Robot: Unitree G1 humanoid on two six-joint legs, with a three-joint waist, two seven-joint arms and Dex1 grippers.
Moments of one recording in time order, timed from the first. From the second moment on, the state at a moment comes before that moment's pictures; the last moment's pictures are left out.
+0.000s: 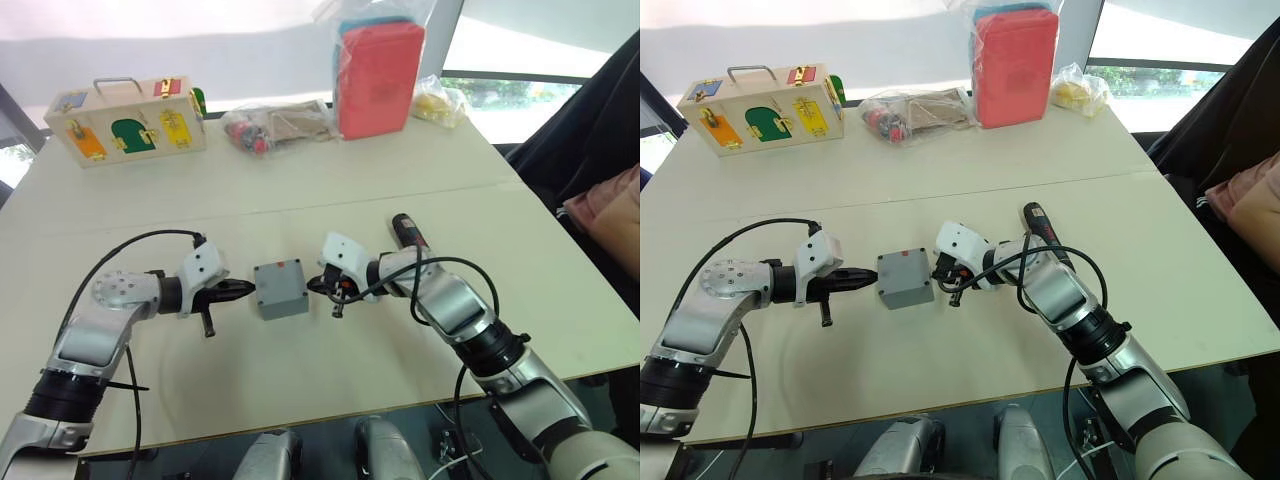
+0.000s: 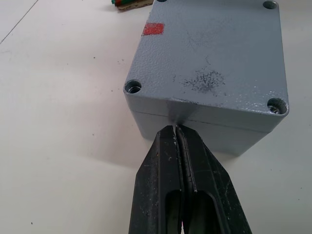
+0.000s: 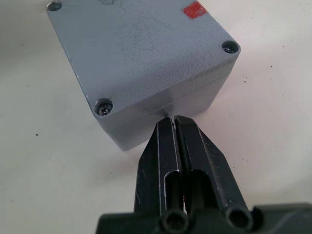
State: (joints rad) left arm -0.31 0.76 -0.05 -0.04 -0.25 0.30 -1.09; right arm -0.69 -0.41 0.48 -0.08 0.06 0.75 0.91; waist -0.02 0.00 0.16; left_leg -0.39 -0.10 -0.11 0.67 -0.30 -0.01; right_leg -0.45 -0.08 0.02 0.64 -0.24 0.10
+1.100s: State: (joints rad) left arm -0.32 0.84 0.08 -0.28 -0.43 0.47 -1.06; right arm -0.73 -0.29 0.19 0.28 0.07 0.63 0.62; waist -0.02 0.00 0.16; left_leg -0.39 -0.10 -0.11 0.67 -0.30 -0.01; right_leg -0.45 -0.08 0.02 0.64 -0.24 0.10
